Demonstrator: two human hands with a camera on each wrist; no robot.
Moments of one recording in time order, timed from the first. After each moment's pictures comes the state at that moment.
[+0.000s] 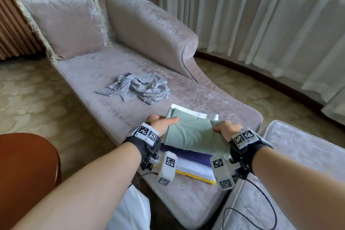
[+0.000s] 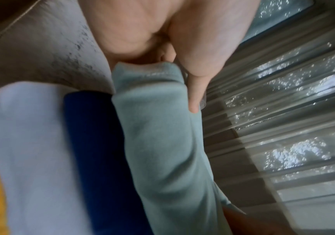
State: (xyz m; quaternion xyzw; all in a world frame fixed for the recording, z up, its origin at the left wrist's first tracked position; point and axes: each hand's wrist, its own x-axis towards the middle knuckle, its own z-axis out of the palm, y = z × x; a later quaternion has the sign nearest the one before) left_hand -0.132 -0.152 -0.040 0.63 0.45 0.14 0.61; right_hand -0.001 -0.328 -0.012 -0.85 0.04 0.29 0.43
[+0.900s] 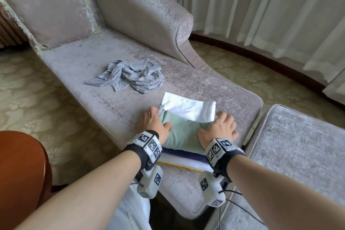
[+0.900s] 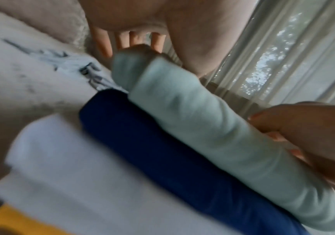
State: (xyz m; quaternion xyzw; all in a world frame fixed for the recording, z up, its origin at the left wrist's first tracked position) left_hand -0.121 -0.168 -0.086 0.85 0.44 0.11 0.28; right_hand -0.025 -0.311 -0.091 -0.96 -0.09 0.04 0.25
